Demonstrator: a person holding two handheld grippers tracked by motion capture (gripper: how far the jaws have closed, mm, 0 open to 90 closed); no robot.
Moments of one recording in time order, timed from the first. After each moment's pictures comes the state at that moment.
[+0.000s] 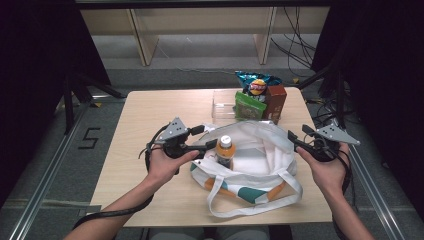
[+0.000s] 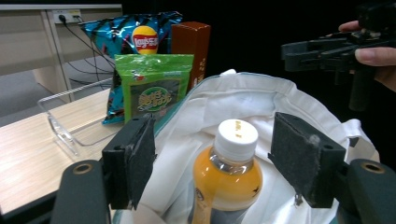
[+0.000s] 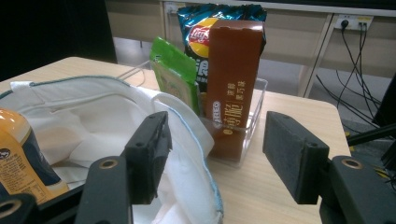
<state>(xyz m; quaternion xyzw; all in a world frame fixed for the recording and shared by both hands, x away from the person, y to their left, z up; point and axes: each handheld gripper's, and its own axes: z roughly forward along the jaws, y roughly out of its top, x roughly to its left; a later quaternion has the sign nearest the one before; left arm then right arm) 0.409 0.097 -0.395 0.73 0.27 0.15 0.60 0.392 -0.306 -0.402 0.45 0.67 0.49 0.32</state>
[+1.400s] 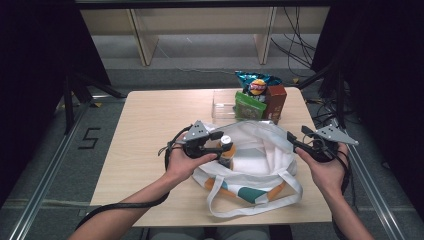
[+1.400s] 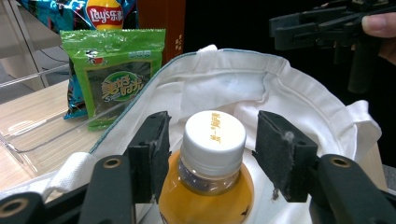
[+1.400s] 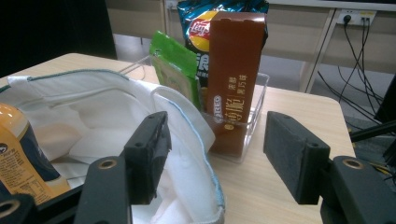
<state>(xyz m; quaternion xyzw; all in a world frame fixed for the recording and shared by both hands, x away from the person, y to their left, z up) 0.425 0.055 -0.418 0.76 0.25 0.12 0.58 0.395 -0.307 -0.407 0.45 0.67 0.49 0.33</state>
